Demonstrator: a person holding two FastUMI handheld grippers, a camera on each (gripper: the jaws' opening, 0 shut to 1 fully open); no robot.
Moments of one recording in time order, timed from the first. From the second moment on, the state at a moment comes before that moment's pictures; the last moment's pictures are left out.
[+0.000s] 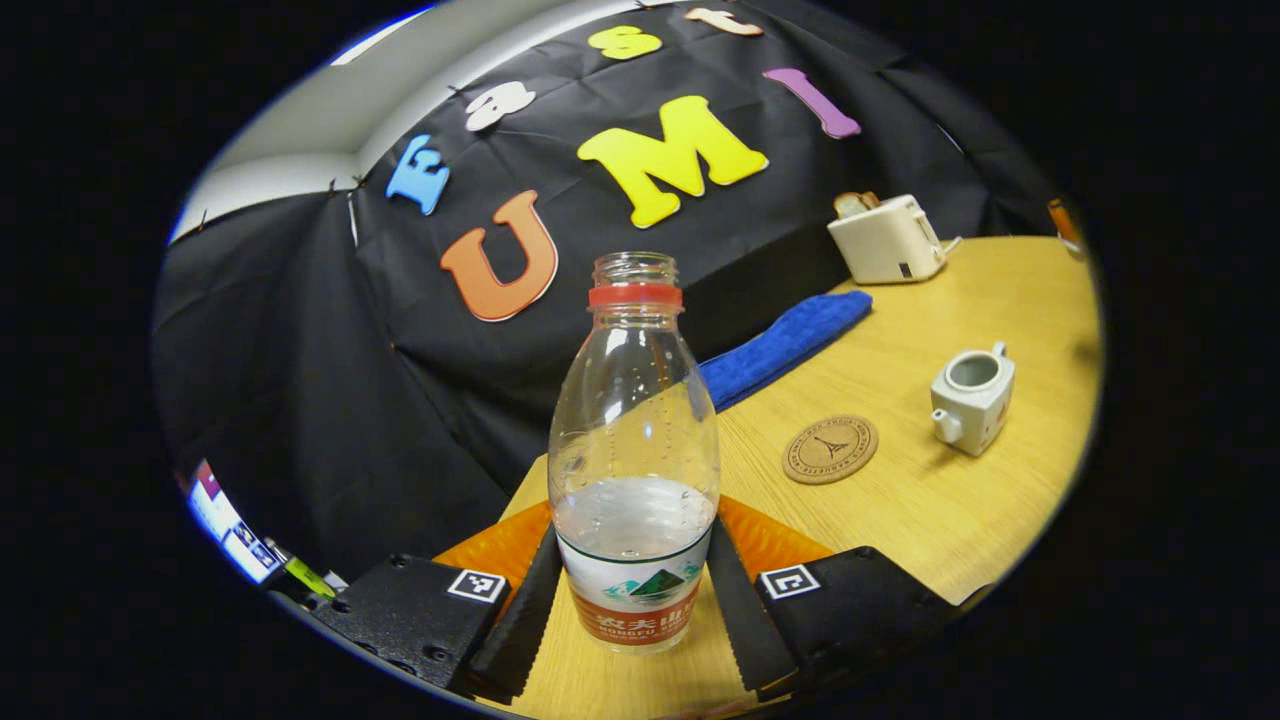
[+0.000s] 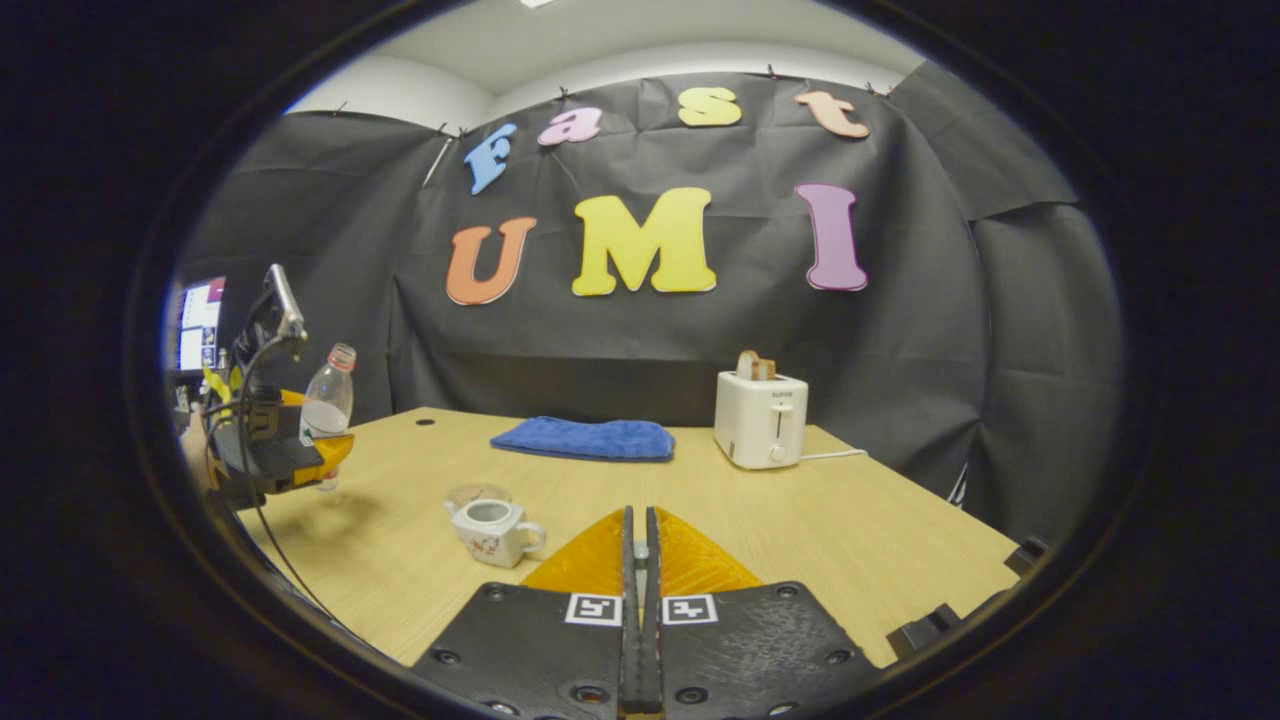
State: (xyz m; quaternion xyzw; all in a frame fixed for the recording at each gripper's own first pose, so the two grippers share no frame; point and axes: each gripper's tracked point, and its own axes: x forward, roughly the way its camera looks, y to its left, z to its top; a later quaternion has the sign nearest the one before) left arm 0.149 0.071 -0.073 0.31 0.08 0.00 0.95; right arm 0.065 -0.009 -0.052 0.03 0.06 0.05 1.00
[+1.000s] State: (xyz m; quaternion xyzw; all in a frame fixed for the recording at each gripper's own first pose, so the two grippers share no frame) left arm 0.156 0.010 -0.079 0.65 0.12 -0.05 0.75; right arm 0.065 -0.054 -0.072 0.03 0.07 0.02 1.00
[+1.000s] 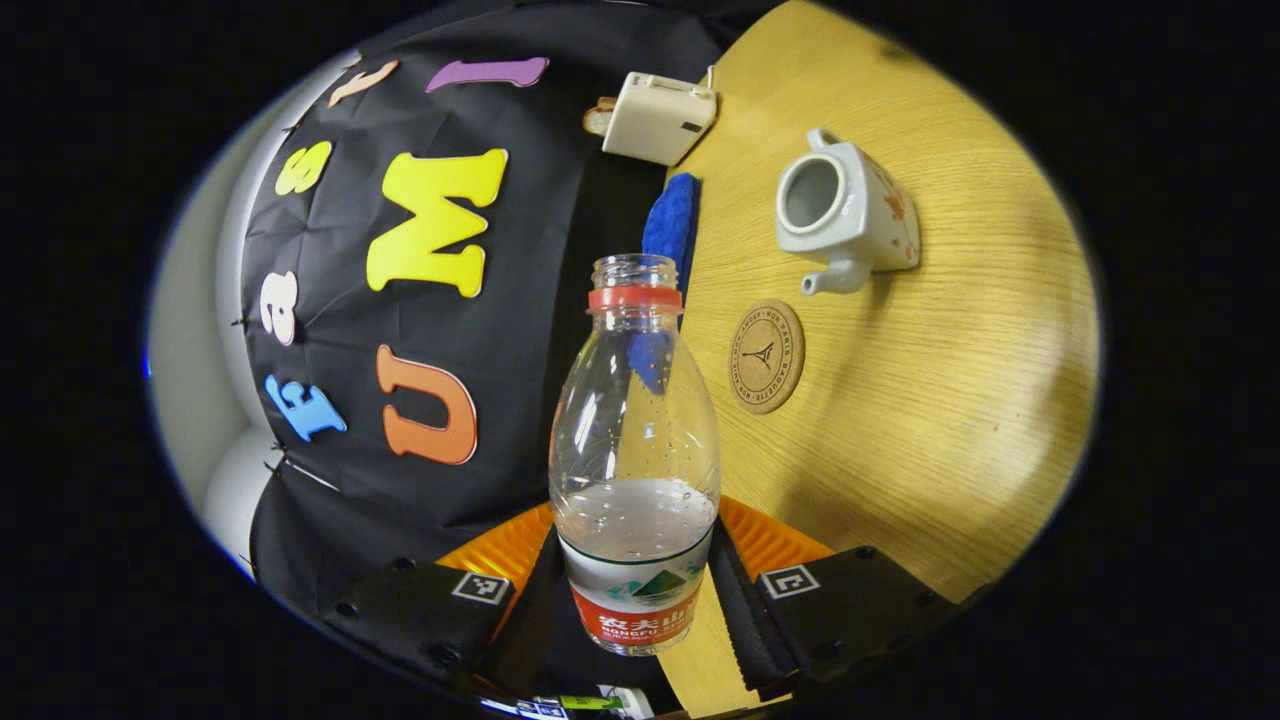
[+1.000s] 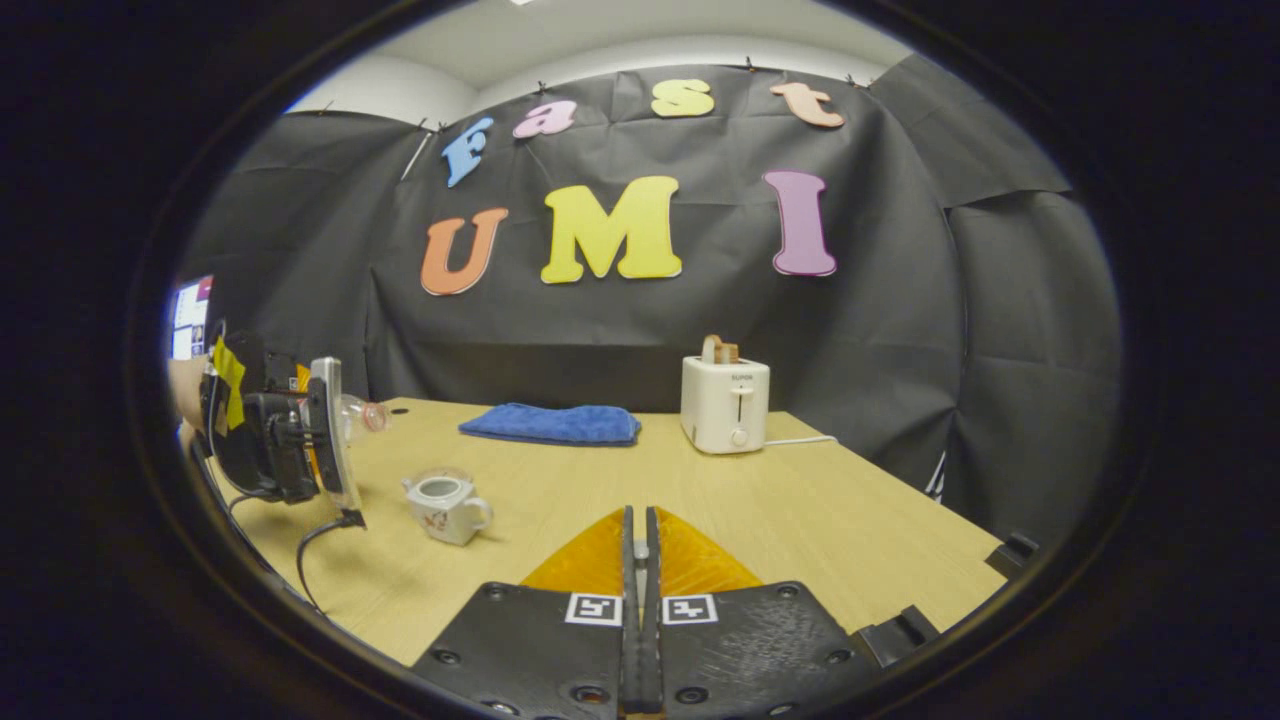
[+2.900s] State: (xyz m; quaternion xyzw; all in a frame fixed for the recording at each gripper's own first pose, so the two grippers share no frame) left arm 0.155 -0.042 -0.057 0.87 0.11 -0.04 0.48; right arm 0.071 -0.069 -0.079 0.03 0.08 0.01 1.00
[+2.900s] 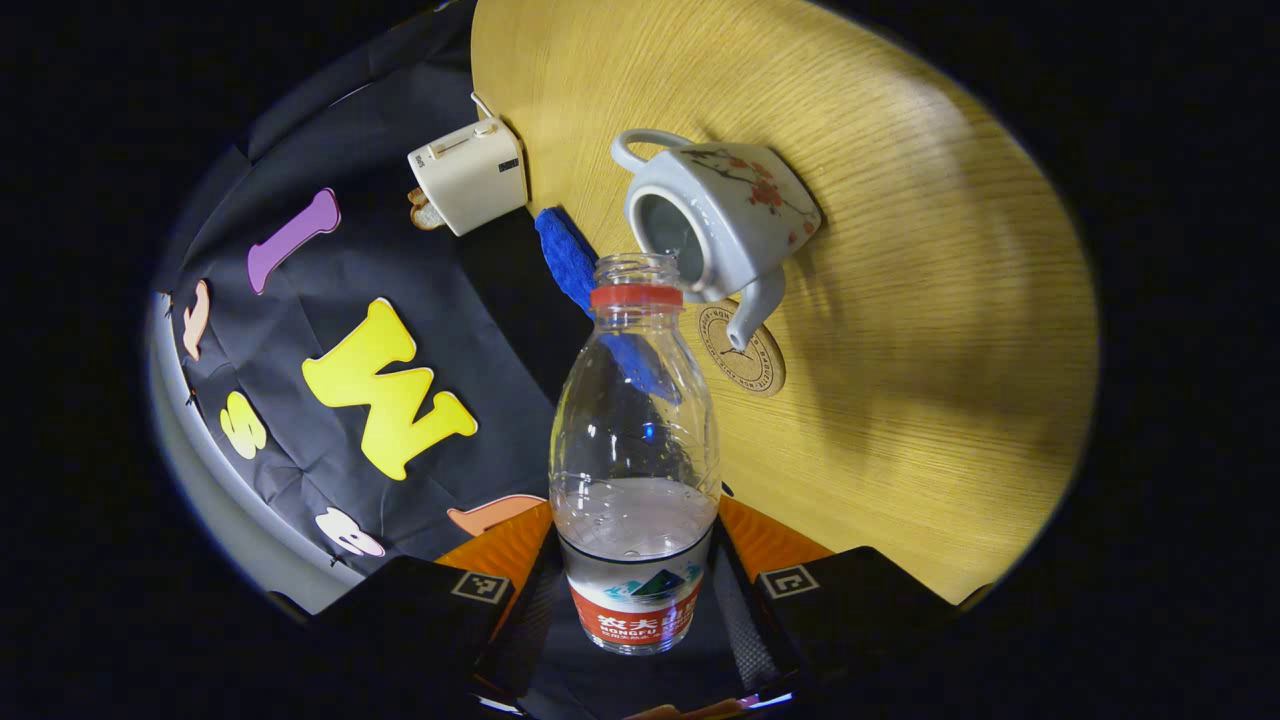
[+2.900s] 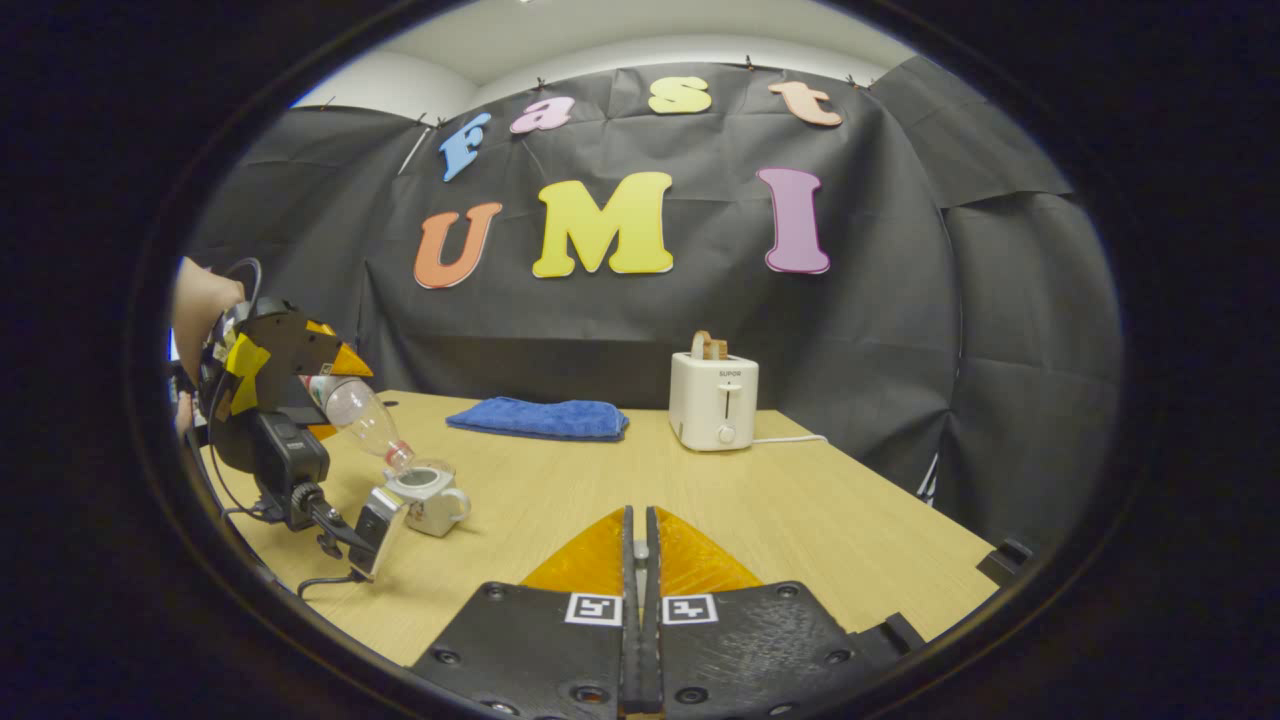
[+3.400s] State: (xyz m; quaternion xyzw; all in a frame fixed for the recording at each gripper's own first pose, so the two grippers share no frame) left arm 0.157 -0.044 -0.050 0.89 0.11 -0.03 0.44; right arm 0.072 -0.071 -0.079 0.03 0.08 0.02 1.00
